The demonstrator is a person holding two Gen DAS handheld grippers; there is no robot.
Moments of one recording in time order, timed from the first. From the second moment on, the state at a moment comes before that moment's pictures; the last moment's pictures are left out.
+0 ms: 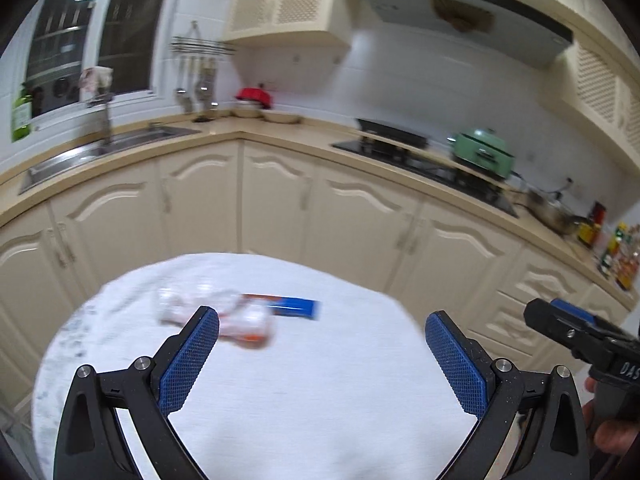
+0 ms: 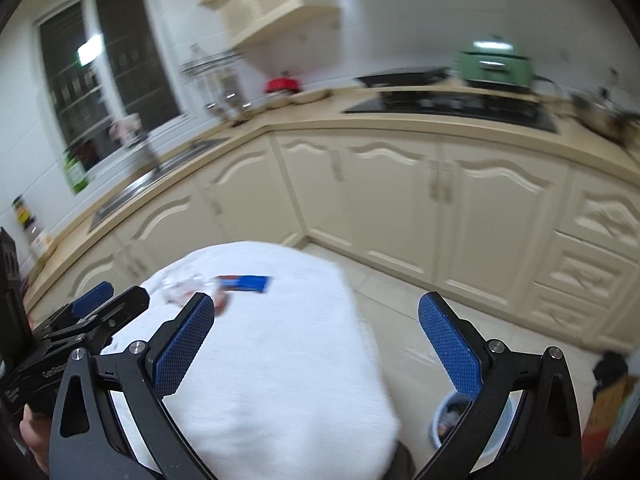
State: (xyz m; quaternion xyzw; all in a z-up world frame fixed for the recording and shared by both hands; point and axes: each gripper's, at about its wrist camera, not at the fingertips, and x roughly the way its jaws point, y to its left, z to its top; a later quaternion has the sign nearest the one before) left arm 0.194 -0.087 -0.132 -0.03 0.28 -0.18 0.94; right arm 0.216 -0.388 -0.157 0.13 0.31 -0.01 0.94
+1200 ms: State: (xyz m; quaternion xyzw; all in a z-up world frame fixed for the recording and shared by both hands) left arm 0.433 -0.126 -0.249 0.33 0.37 -0.39 0.78; right arm 0.461 -0.275 -0.325 -0.09 0.46 0.19 0.86
